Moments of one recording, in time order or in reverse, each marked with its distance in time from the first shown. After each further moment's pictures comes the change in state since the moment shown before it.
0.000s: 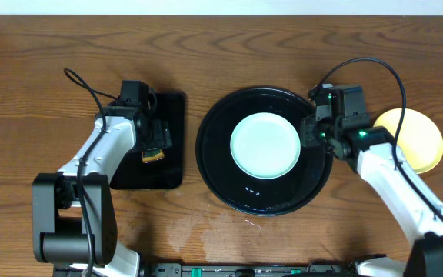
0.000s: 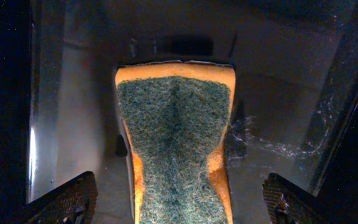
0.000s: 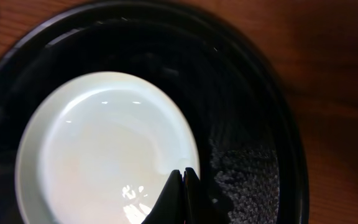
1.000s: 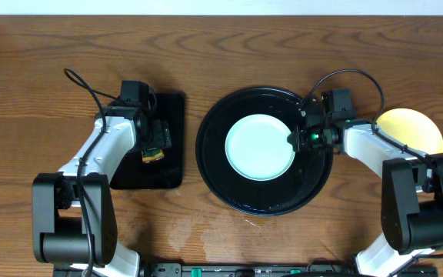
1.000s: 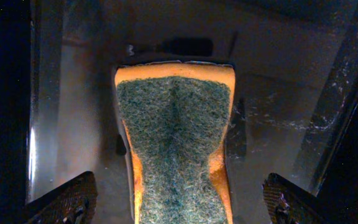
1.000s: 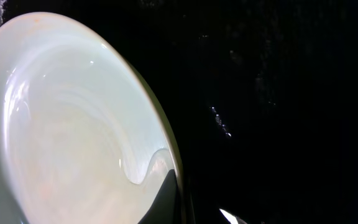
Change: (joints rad) left arm 0.000 0.000 0.000 0.000 0.000 0.000; right arm -0.085 0.362 0.014 0.103 -0.306 0.000
